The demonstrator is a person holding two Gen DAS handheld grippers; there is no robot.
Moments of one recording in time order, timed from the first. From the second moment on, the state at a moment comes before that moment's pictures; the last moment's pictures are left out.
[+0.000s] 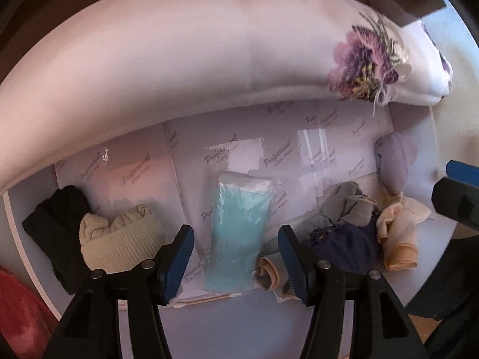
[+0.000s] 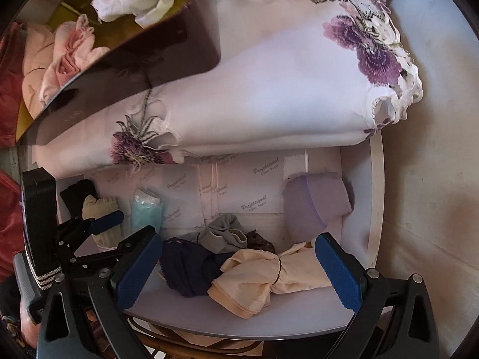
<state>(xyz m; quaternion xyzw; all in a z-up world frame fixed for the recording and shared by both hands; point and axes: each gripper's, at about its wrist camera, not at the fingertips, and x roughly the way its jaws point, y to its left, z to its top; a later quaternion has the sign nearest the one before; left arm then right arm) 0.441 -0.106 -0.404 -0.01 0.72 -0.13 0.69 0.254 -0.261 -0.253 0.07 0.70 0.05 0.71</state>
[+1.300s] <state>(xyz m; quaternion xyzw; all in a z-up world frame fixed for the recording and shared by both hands) 0.403 -0.079 -0.391 -0.03 0.68 -0.13 0.72 0.223 -0.239 -0.293 -0.04 0.78 0.13 0.61</state>
